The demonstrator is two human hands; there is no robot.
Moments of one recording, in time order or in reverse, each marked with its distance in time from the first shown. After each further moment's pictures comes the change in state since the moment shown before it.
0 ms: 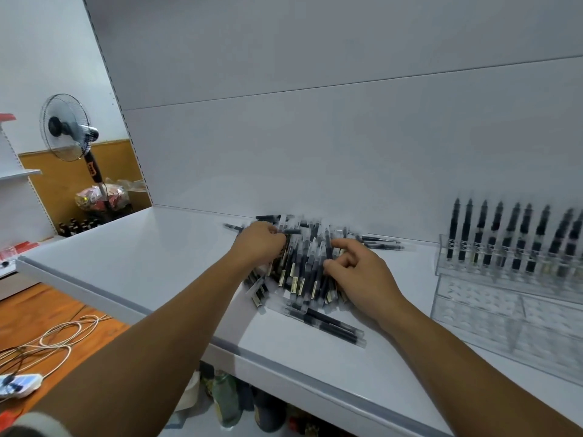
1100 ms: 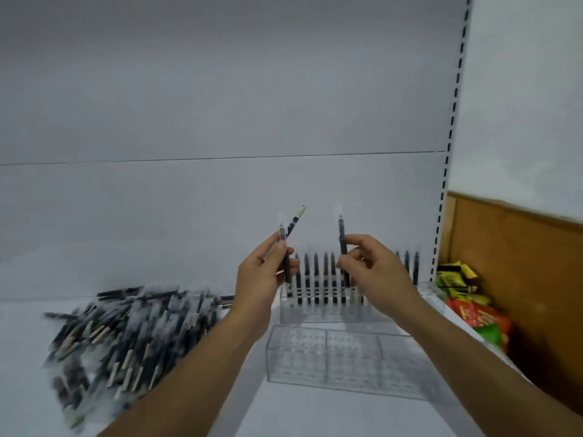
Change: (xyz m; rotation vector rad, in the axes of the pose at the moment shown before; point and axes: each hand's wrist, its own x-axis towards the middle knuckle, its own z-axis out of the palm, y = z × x) left_hand -0.066 0.189 0.113 -1.262 -0.298 0.291; right_hand -0.052 -0.020 -0.222 -0.153 0.448 0.007
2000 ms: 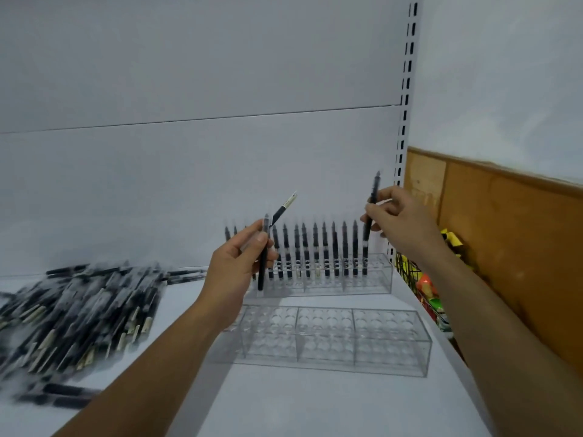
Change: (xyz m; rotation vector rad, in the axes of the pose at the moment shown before) left_hand -0.015 -0.047 0.068 0.152 -0.012 -0.015; right_hand 0.047 0.080 -0.128 -0.078 0.086 0.034
